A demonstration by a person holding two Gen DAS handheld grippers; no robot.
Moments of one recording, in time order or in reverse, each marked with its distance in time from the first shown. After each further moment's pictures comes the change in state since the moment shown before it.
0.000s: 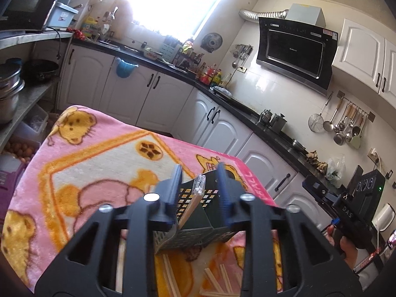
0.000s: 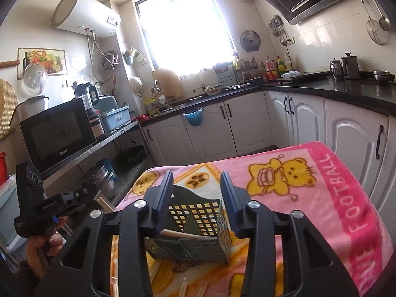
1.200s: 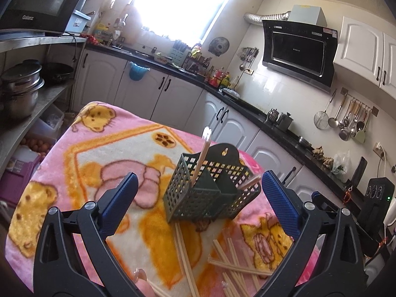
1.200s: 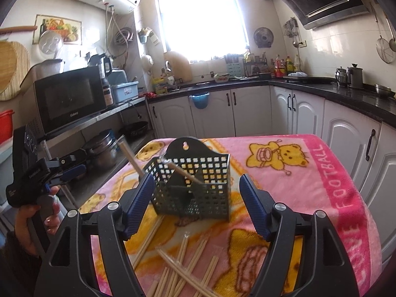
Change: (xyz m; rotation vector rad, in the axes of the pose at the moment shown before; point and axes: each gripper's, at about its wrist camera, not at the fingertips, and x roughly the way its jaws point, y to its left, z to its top) left arm -0.054 -0.001 -0.046 0.017 -0.023 0.069; right arm -0.048 0.035 -0.056 -0.141 0.092 0.007
